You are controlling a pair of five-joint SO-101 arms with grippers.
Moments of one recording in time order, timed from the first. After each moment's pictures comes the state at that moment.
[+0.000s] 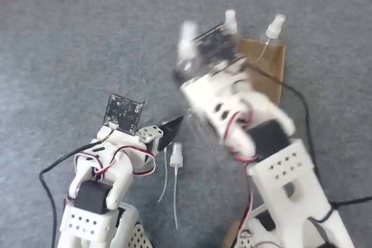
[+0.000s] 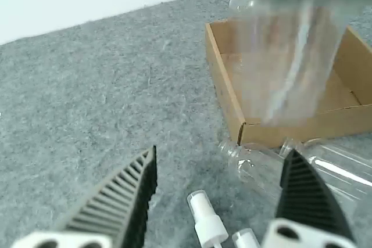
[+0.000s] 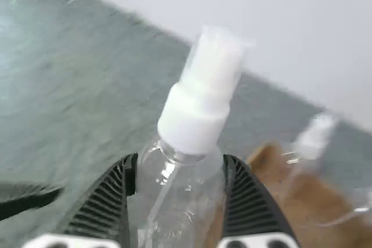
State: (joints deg) left arm 9.4 -83.7 74.9 53.0 -0.4; right arm -30.9 -39.7 24.6 48.5 5.4
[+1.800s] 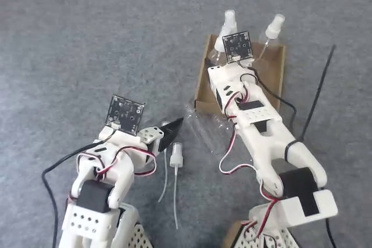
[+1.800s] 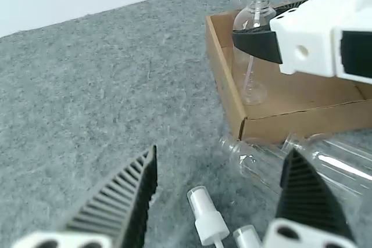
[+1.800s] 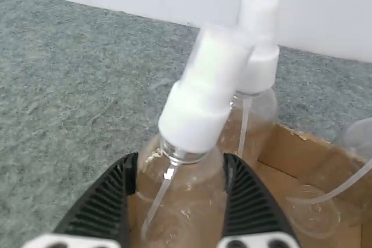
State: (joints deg) left arm 9.4 -83.9 77.4 51.5 -0.4; right arm -17.0 0.4 41.8 -6.6 2.2
